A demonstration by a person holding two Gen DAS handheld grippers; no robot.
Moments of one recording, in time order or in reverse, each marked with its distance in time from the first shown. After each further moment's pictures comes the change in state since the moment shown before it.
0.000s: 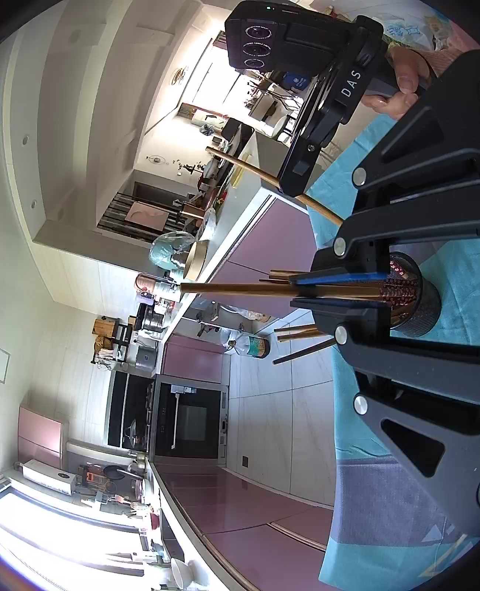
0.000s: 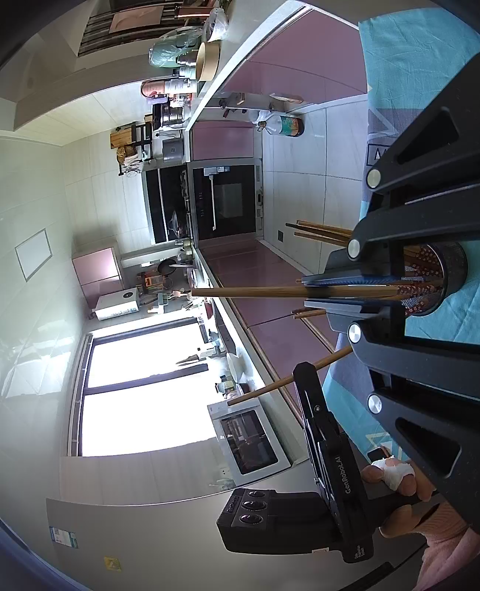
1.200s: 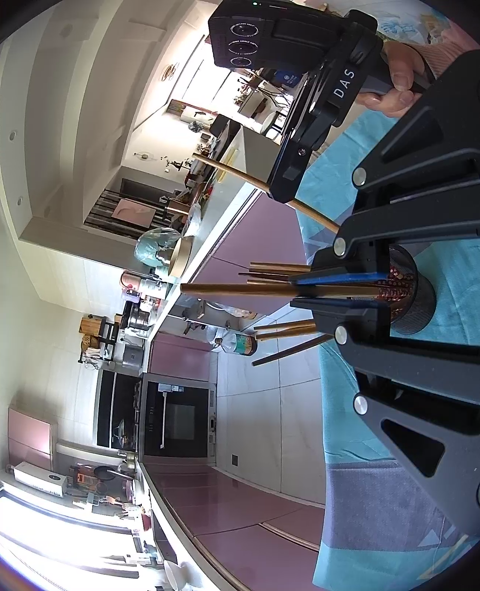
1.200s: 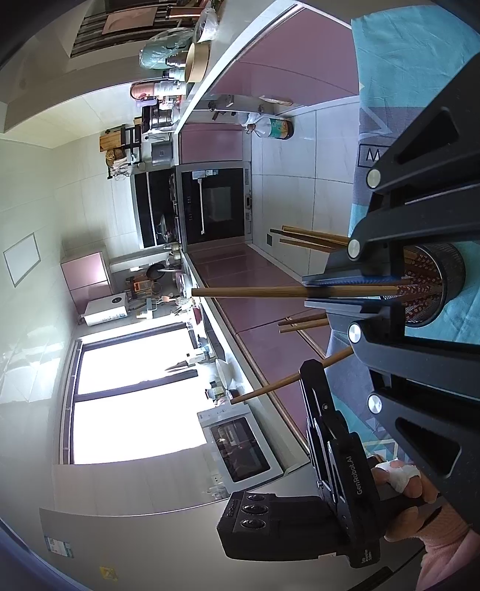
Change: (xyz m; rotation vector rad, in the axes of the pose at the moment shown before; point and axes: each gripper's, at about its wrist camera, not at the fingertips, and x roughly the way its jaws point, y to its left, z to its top) left arm 0.011 0.004 0.006 0.001 0.059 0.009; right arm 0.020 -0.007 -0.003 0.013 0.049 -0.020
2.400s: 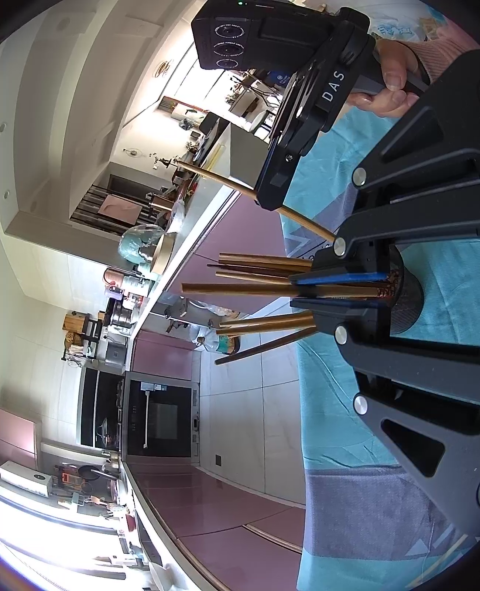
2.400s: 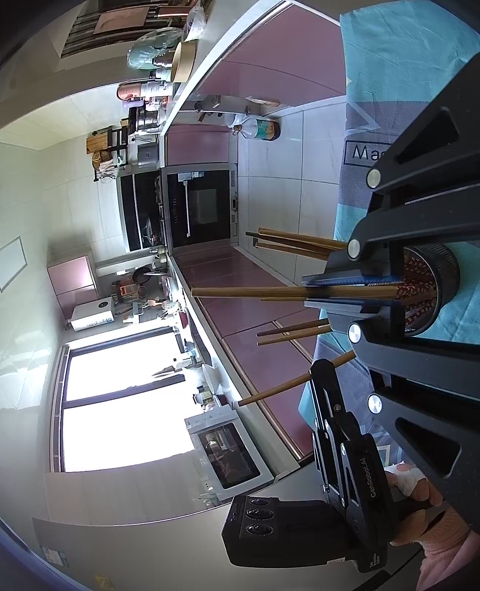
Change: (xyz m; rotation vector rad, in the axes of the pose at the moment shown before) left arm 0.021 0.012 -0.008 -0.018 0.068 0.002; right arm 0.015 -0.011 -0.010 0.010 0.055 -0.009
